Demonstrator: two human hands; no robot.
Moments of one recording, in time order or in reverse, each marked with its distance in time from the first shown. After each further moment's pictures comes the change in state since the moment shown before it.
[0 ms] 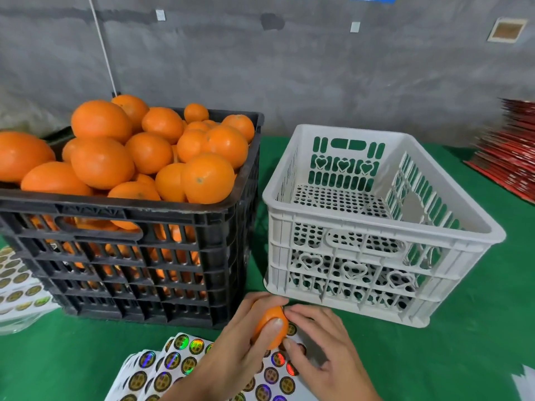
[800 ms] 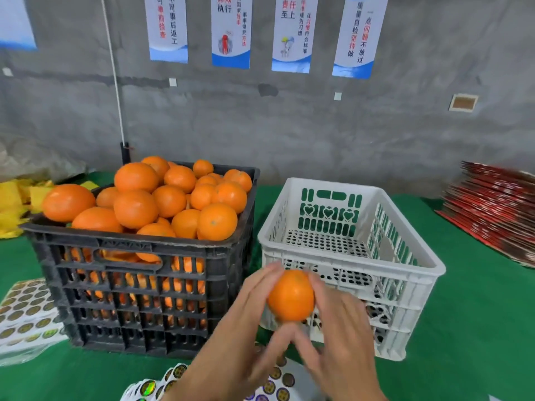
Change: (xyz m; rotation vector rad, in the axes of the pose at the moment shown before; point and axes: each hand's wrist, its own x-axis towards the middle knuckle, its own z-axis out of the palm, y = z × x) left_hand 0.002 0.123 -0.045 0.153 0.200 0.428; right_hand 0.058 -0.066 -0.065 -0.462 0.358 -0.277
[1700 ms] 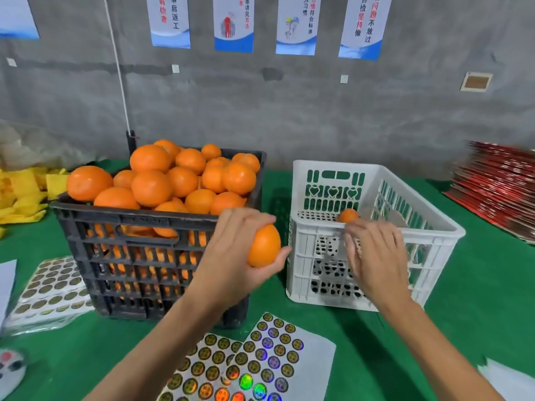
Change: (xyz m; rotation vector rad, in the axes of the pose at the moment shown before) left_hand 0.040 -0.017 -0.037 0.494 0.326 0.225; right_hand 0.041 0.096 0.000 -0.292 0.066 -0.086
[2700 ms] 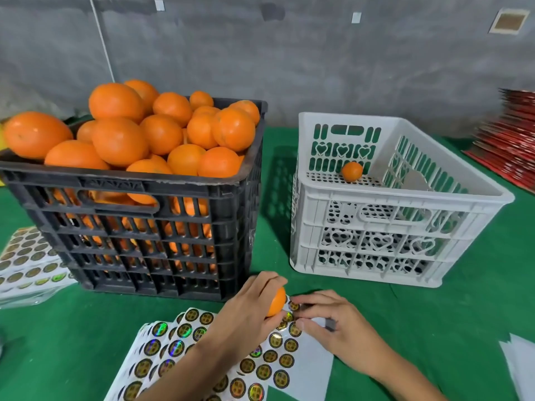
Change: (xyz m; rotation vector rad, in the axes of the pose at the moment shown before) left_hand -0.139 -0.013 0.077 -0.121 -0.731 -0.343; right_hand -0.122 -0.078 0.011 0.919 -0.891 0.450
